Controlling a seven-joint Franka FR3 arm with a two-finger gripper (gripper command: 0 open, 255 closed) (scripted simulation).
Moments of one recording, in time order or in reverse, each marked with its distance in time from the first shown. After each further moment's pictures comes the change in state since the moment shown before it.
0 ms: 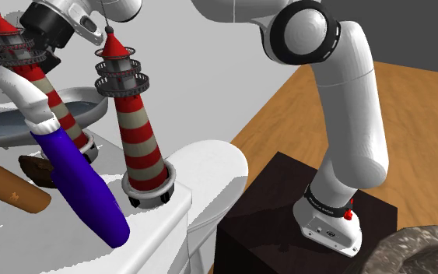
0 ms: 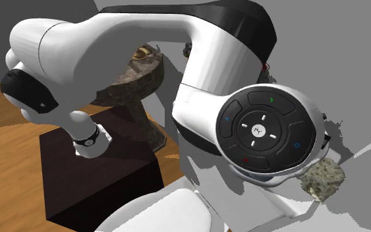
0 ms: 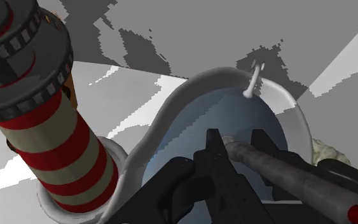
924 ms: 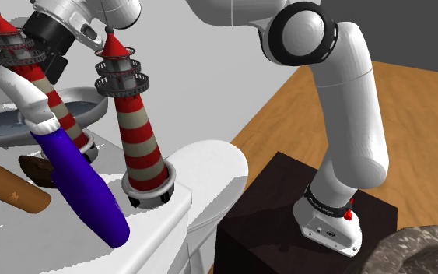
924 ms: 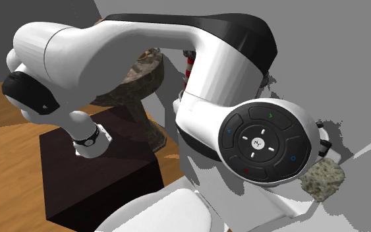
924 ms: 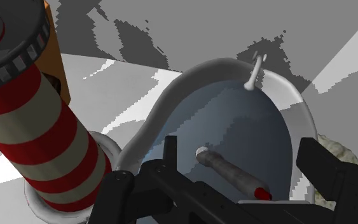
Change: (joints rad) arm 0.002 0.012 -0.001 -0.018 0.002 0.024 -0.019
